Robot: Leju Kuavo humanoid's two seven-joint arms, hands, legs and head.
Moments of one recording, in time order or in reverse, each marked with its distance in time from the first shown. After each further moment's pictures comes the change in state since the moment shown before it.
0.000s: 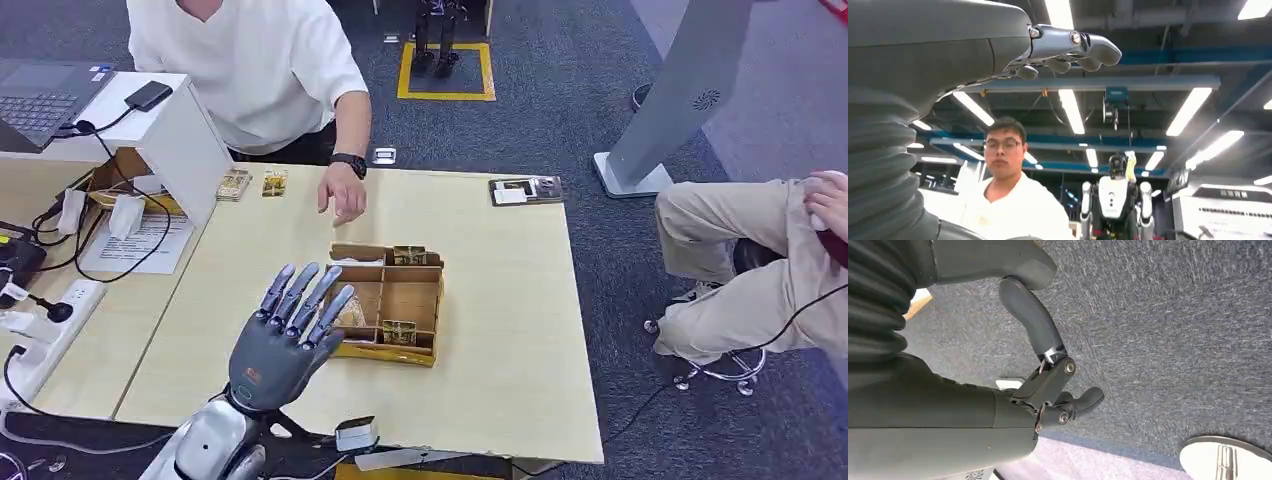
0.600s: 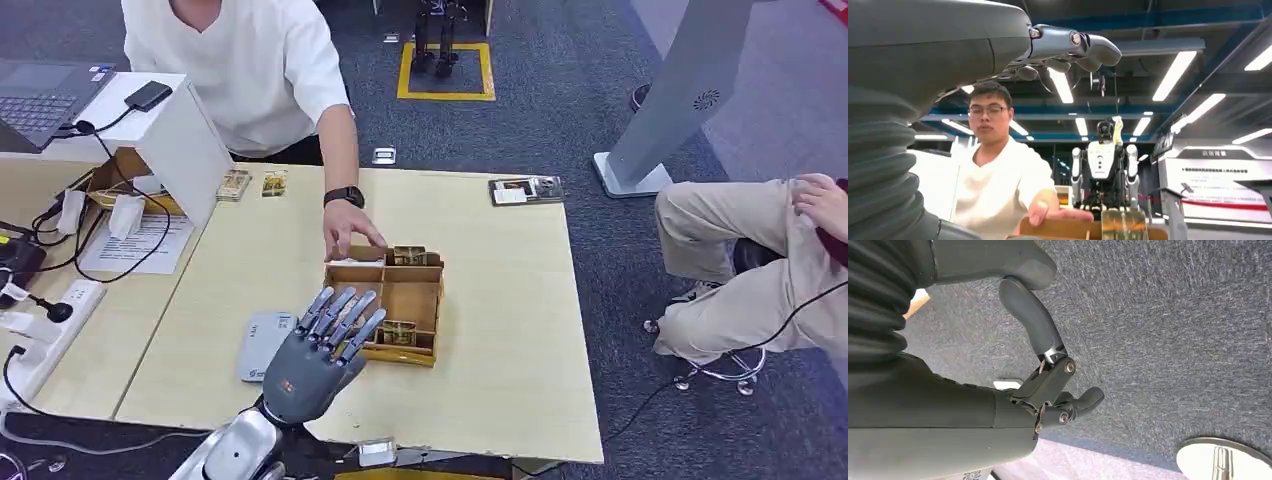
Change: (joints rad) left arm -0.028 -0.001 -0.115 0.152 0.000 0.000 0.071; right arm 0.000 0.005 0.000 0.000 0.000 0.000 -0.011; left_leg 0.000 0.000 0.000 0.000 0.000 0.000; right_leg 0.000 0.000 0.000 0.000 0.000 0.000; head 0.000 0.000
